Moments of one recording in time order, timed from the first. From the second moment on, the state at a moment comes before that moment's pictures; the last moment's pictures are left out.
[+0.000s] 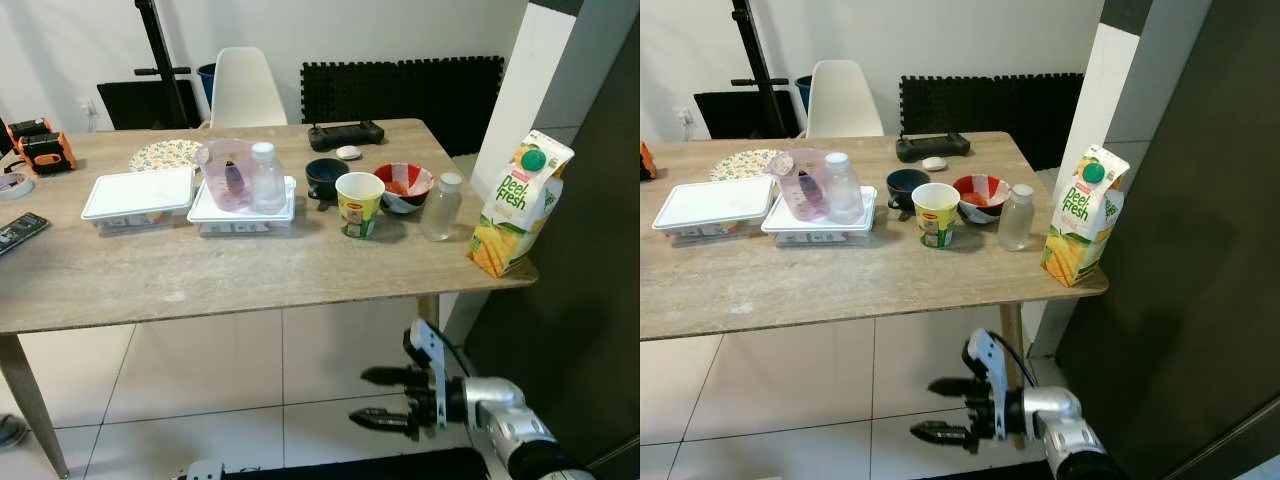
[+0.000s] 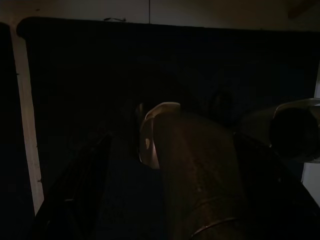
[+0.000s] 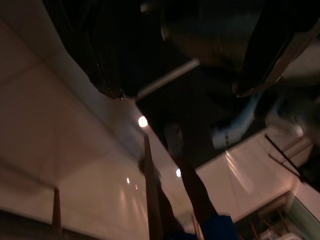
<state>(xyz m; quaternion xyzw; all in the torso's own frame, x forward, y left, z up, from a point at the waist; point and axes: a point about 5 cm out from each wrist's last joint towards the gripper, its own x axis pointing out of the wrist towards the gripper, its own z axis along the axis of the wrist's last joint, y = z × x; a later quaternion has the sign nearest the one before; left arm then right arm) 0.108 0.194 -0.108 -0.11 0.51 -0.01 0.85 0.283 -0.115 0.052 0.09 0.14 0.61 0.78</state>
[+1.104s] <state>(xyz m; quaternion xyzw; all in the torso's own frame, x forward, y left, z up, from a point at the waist) 0.099 0.198 -0.108 -0.11 0.50 0.00 0.86 0.396 -0.082 0.206 -0.23 -0.10 0.33 0.91</state>
